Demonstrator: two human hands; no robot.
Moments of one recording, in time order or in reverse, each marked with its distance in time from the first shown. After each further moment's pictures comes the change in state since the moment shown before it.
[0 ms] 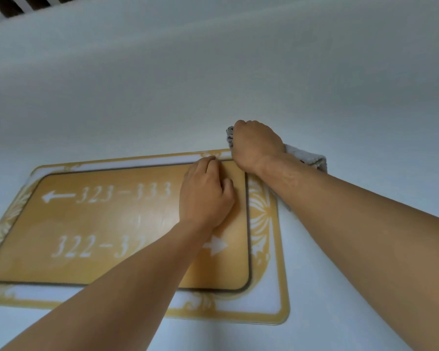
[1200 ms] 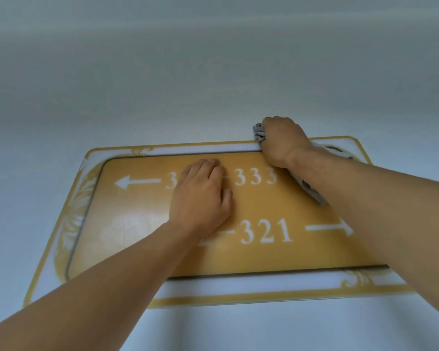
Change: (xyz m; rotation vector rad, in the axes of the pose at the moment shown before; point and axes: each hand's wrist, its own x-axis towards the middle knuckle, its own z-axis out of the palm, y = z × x) left_hand -0.021 -0.225 -0.091 0.044 -0.107 0.260; right_hand 0.025 -0.162 0.058 -0.239 -0.033 0.144
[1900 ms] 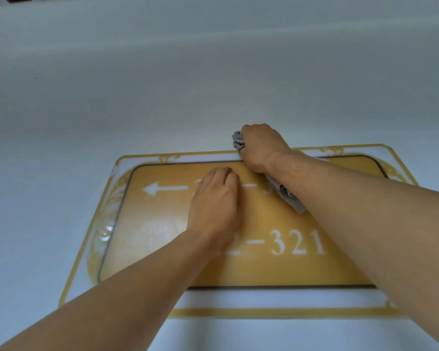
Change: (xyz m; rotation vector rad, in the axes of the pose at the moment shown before) left_hand -0.006 -0.017 -0.003 -0.054 0.013 -0.058; right_hand 0.012 -0.083 0.004 0.085 -0.038 -0.135
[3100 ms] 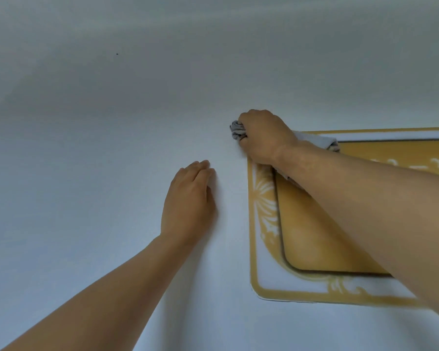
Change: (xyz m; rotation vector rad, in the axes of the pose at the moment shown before) left_hand -0.094 -0.291 -0.100 -0.049 0.128 -0.170; right_hand 0.053 -0.272 0.067 0.110 0.013 -0.169
